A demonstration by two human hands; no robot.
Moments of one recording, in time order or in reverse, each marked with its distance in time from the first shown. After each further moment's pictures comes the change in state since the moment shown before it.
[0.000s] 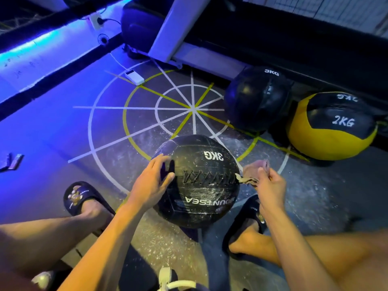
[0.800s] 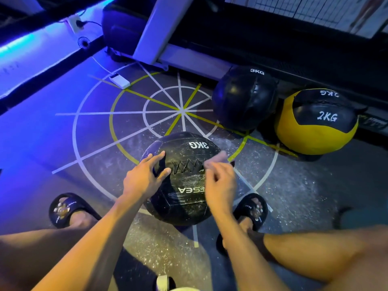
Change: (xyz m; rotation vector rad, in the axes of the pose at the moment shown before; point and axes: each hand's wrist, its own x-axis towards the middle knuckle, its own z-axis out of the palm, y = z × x) left_hand 0.040 0.013 -0.008 0.282 -0.090 -0.237; right_hand -0.054 0.002 0.085 -0.248 -0.074 -0.407
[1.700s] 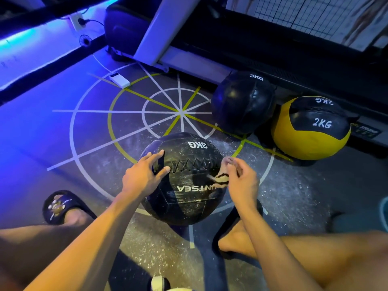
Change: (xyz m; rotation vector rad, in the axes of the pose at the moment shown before) left_hand -0.002 0.000 -0.004 -0.053 0.005 -0.028; right_hand 0.021 -0.008 -0.059 0.059 -0.046 0.092
